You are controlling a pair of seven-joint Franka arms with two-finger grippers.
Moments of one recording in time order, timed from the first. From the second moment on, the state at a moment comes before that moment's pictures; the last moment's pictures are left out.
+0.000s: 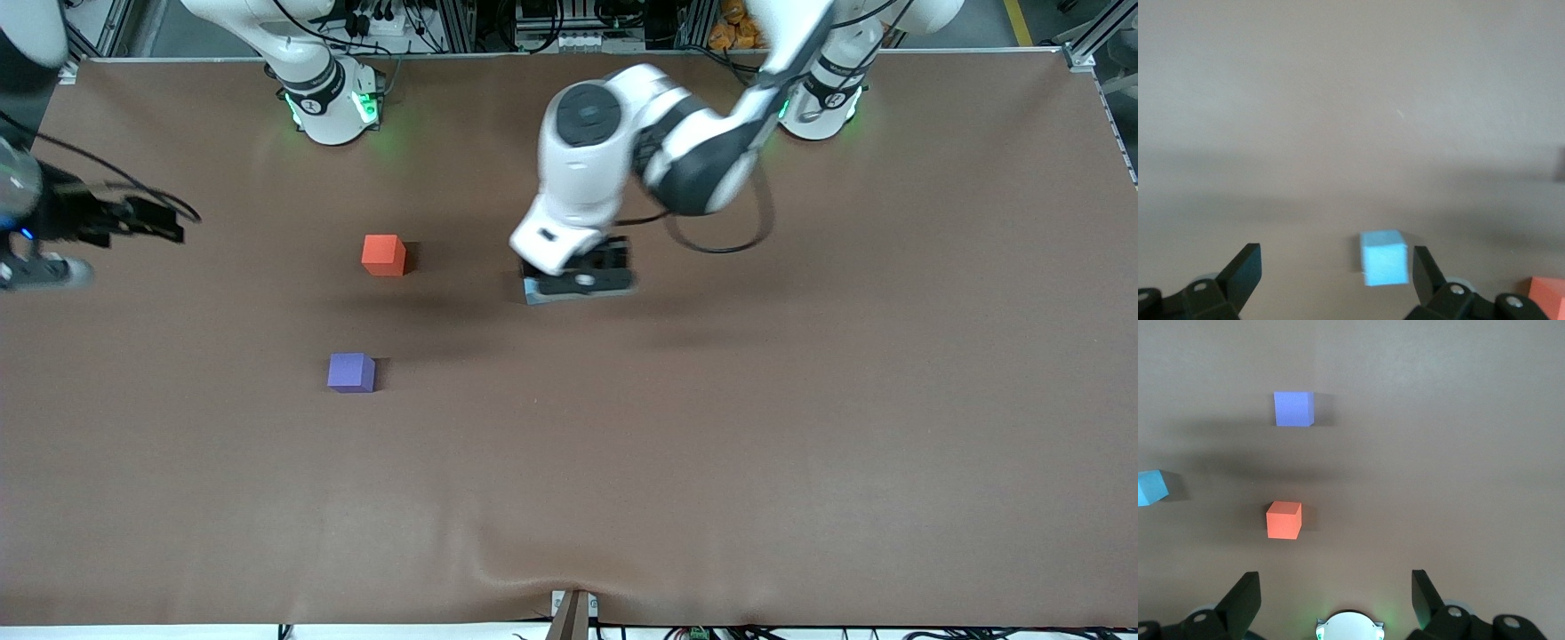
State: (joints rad) left arm -0.68 0.48 -0.09 -1.35 0.04 1.92 -0.88; right arm 0.02 0.12 -0.01 -1.52 0.02 1.40 -0.04
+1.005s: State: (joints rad) left arm -0.13 0.15 -0.09 -1.55 0.04 1.70 -0.20; right arm 0.53 0.28 0.01 -1.77 0.17 1.91 0.50
